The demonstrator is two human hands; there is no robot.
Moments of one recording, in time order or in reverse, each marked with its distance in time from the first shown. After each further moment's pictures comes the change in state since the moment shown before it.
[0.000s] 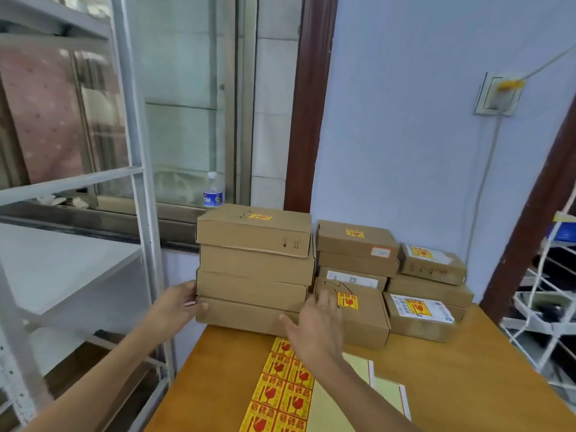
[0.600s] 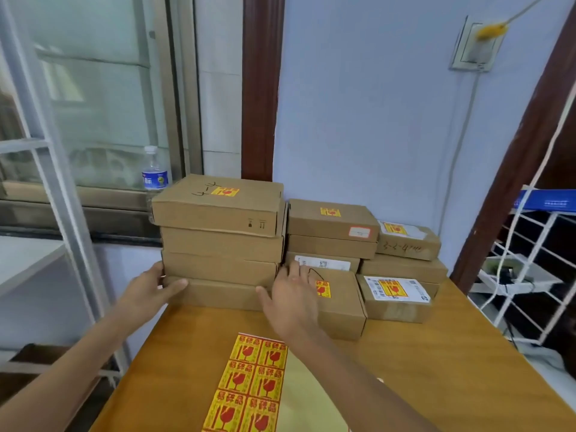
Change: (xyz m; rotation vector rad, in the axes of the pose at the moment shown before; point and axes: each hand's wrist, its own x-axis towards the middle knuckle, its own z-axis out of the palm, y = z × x) left_hand 0.078 -0.002 0.053 0.075 0.018 -0.007; right_hand 0.070 0.033 0.029 -0.166 0.005 -0.034
